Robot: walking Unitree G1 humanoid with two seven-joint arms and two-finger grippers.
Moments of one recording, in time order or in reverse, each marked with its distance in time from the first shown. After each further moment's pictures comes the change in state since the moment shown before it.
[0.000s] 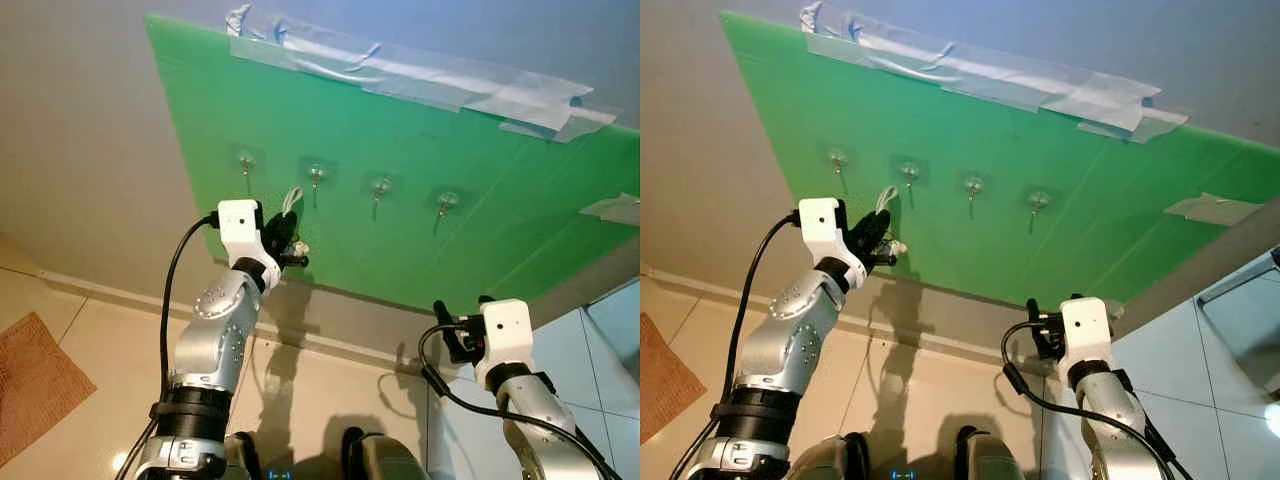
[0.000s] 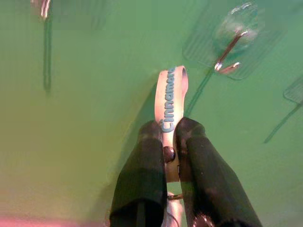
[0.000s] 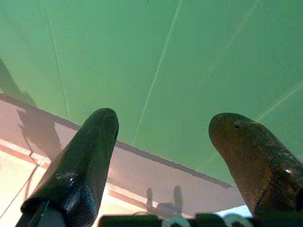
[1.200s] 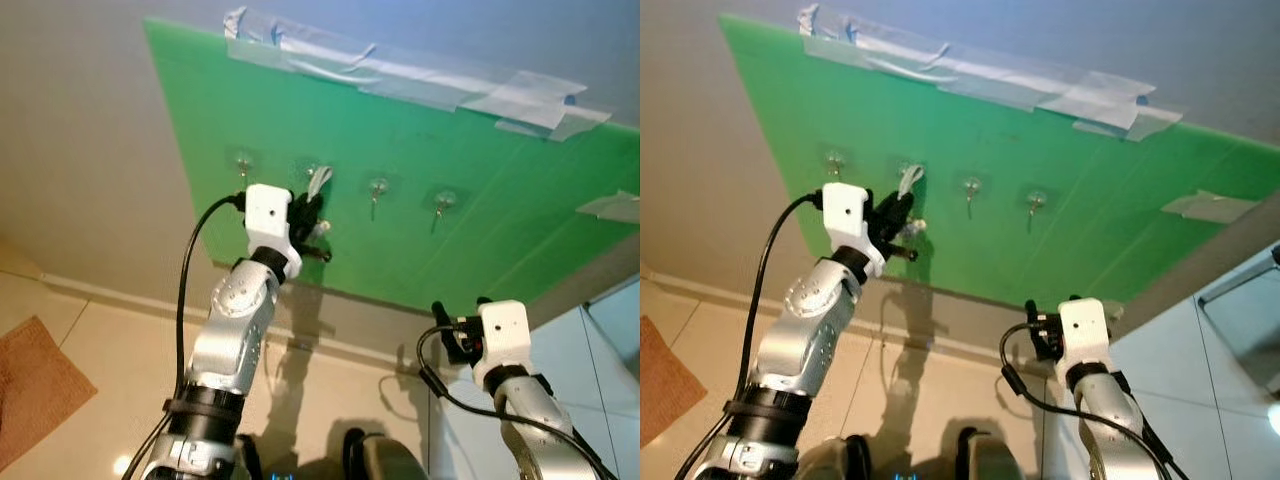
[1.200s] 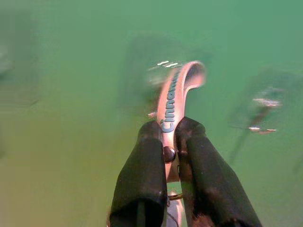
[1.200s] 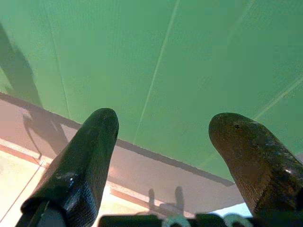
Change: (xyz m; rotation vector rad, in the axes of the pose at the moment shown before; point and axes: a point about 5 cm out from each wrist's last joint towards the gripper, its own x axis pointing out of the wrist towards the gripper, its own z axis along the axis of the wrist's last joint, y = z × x) left arm 0.008 -0.022 0.012 -0.004 -0.066 -0.067; right arm -0.001 0.002 -0.004 0.008 0.011 -0.002
